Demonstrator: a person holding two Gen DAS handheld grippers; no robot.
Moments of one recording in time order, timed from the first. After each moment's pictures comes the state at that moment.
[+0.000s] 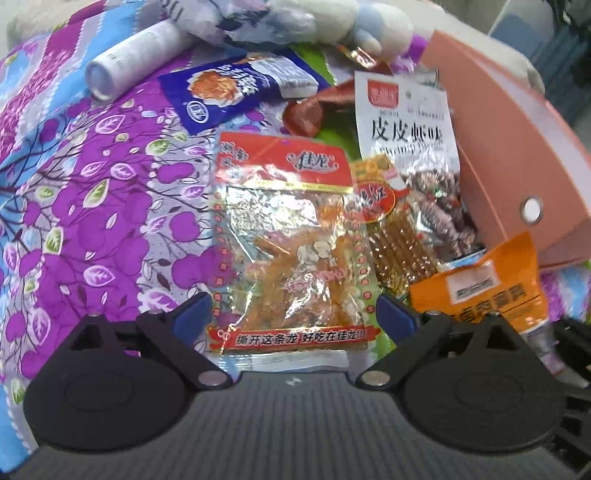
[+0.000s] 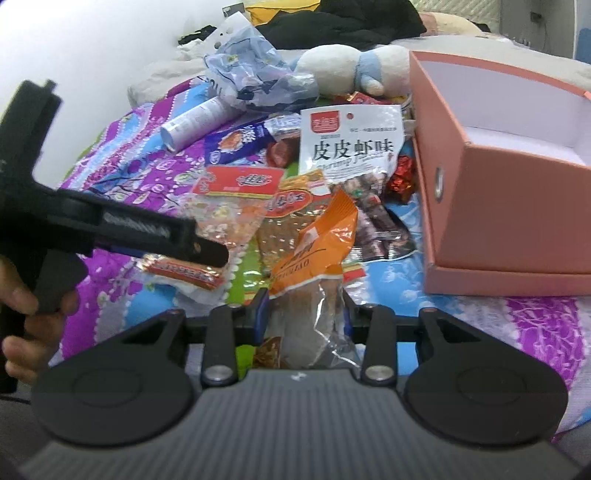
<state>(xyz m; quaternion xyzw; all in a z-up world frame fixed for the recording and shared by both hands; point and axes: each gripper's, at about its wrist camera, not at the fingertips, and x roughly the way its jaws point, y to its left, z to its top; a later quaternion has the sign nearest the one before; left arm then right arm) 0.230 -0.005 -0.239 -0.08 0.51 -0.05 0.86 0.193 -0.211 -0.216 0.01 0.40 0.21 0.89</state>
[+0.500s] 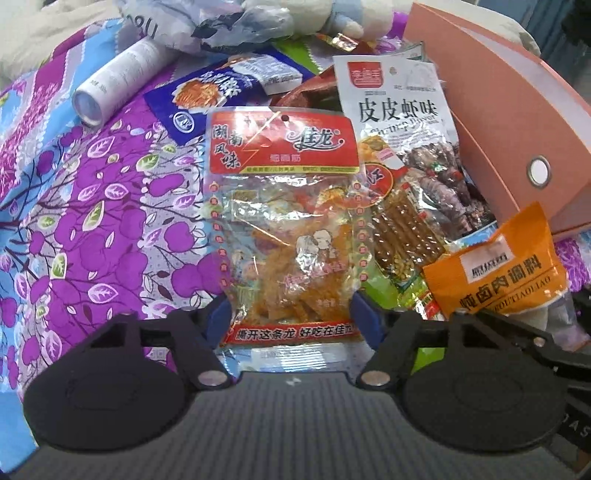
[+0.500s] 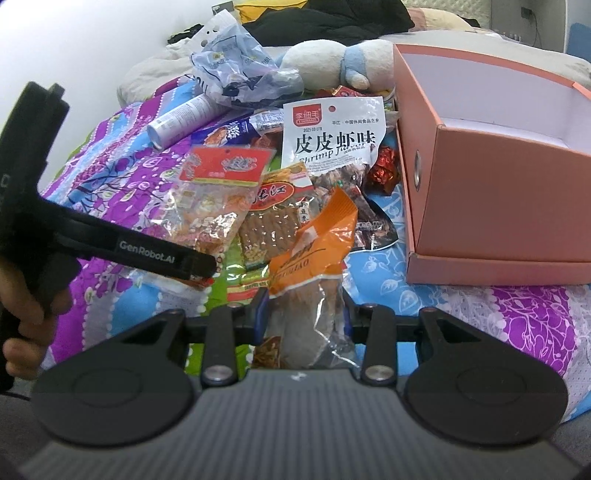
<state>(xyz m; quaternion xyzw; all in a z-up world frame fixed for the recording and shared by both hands) 0.229 -0.022 -0.240 -0.01 0.51 -0.04 0.86 0.192 -0.215 -0.221 0.01 0.40 0.20 0.89</state>
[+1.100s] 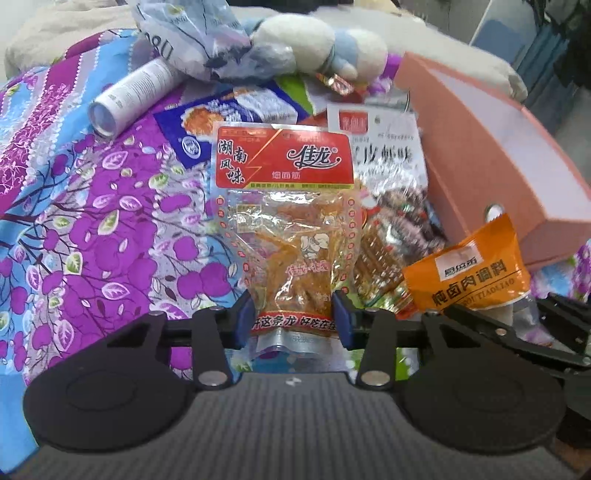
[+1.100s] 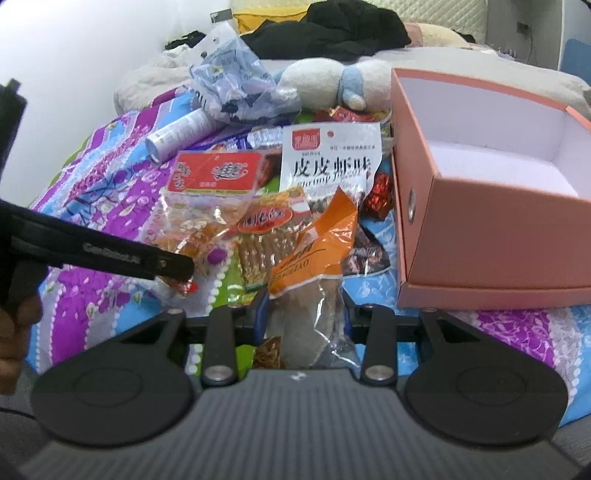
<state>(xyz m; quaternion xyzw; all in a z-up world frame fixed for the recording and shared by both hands) 0.211 -0.010 -0.197 -0.07 0.48 -0.06 0.87 0.196 -0.212 -0.197 0.00 0.38 0.18 0.91</state>
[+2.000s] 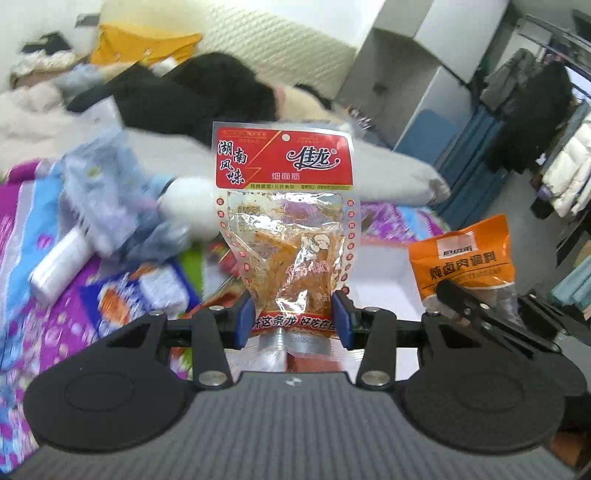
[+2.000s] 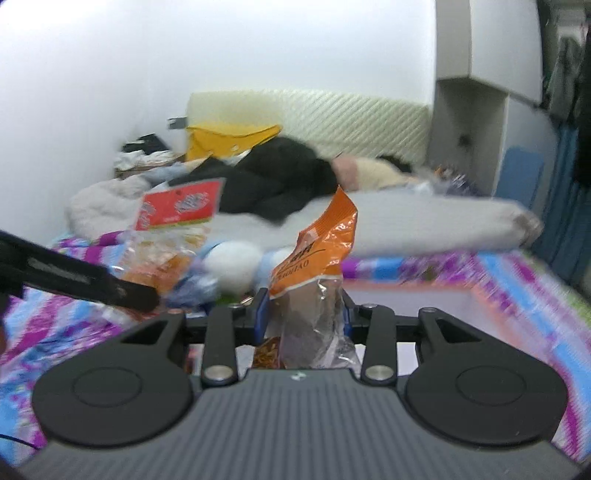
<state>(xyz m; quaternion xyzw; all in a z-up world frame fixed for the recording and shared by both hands) 0.283 -0.064 -0.010 -0.13 0.34 -0.14 0.92 0.258 -0.280 -0.036 -0.03 0.20 0.08 0.98</state>
